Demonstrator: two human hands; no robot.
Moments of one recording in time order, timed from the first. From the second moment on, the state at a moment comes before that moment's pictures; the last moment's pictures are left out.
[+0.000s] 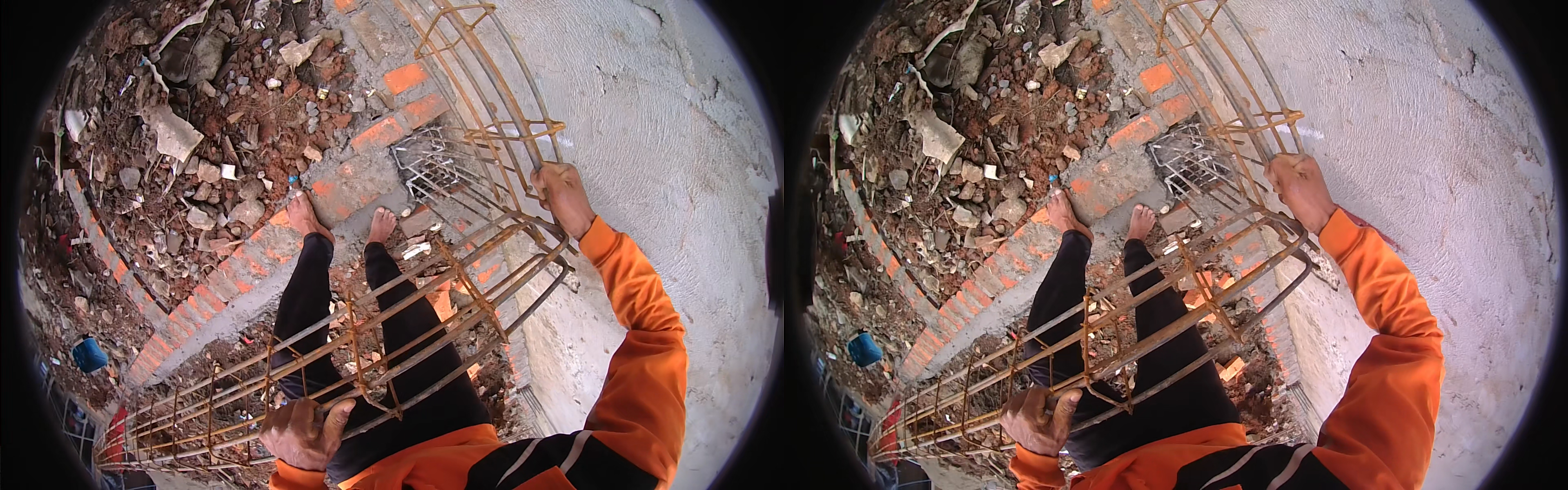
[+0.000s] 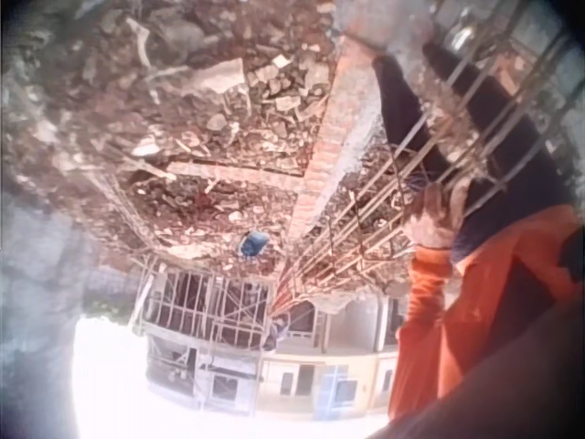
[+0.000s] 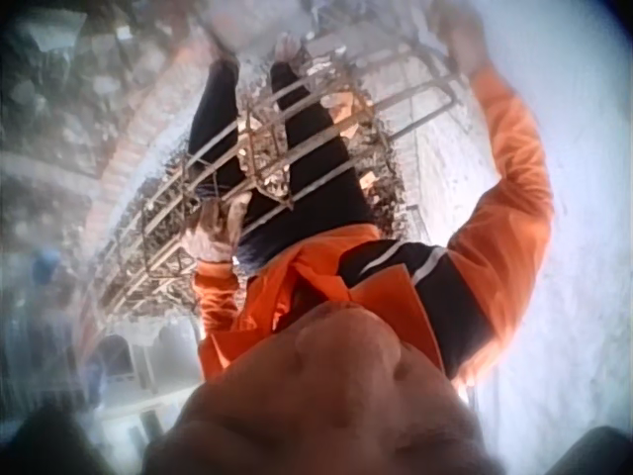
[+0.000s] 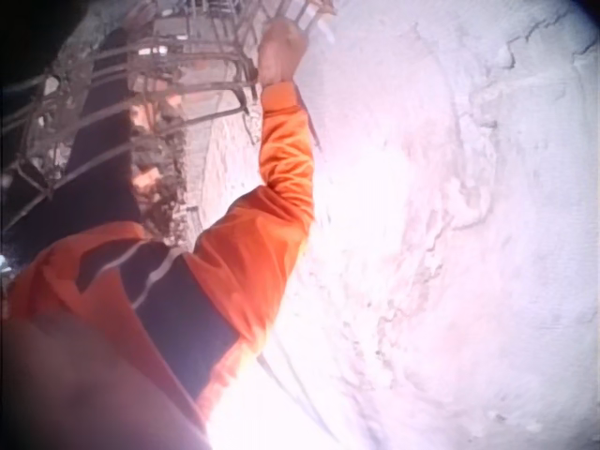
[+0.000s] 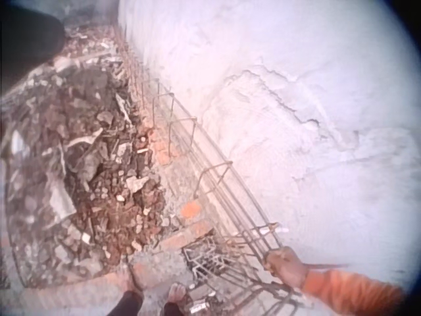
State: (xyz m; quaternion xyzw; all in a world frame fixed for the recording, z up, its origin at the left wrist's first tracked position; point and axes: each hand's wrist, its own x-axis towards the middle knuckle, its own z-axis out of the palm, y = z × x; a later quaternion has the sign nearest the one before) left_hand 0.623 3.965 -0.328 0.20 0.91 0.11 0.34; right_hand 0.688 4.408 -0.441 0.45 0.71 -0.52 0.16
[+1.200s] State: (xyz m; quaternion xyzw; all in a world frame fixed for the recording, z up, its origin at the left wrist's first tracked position) left_hand 0.619 3.961 -0.360 0.19 0.90 0.11 0.37; right_hand 0.681 4.422 -0.424 0.50 0.70 -0.49 0.15
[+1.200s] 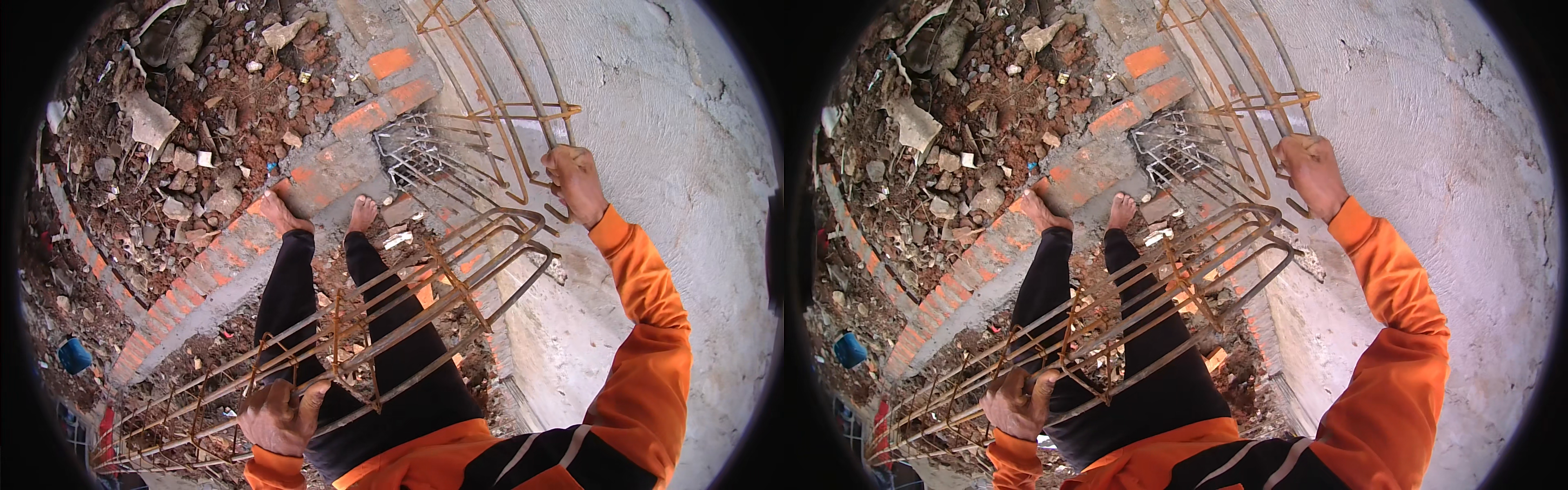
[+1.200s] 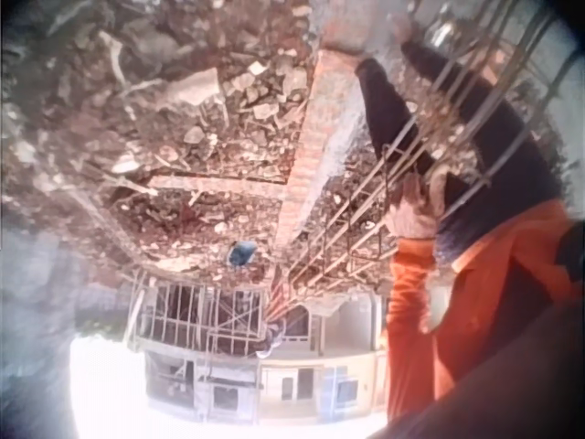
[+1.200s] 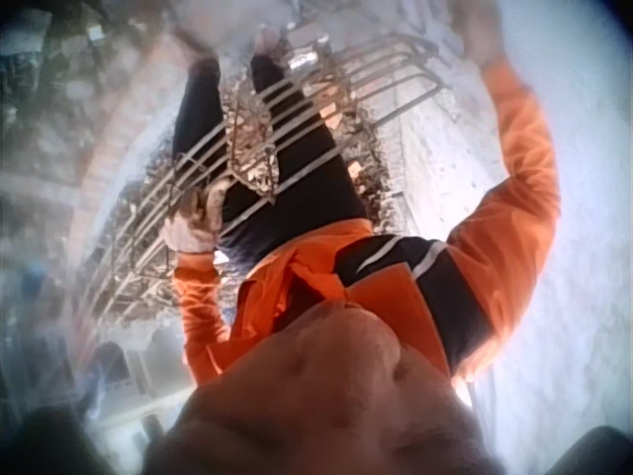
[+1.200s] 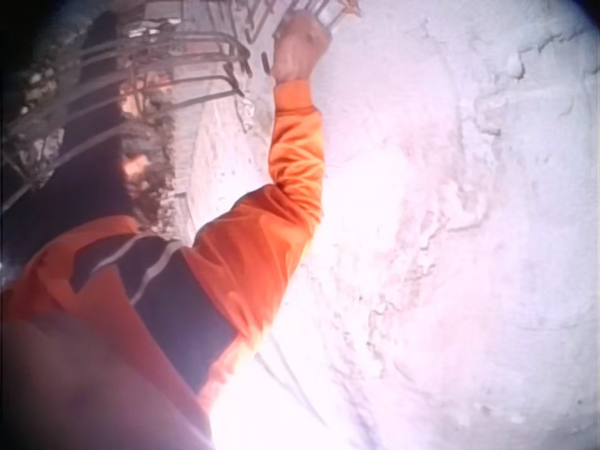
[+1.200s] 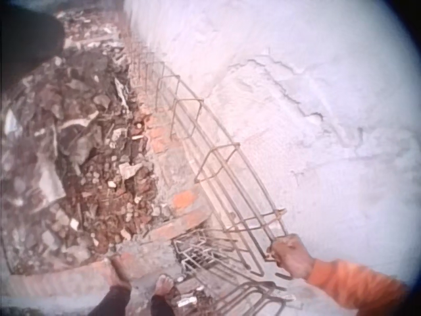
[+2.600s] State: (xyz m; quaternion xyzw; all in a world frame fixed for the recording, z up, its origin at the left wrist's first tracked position) left_hand 0.633 4.021 -0.432 0.19 0.91 0.12 0.36; right_hand 0.680 4.416 -0.404 0.50 0.67 -0.53 0.16
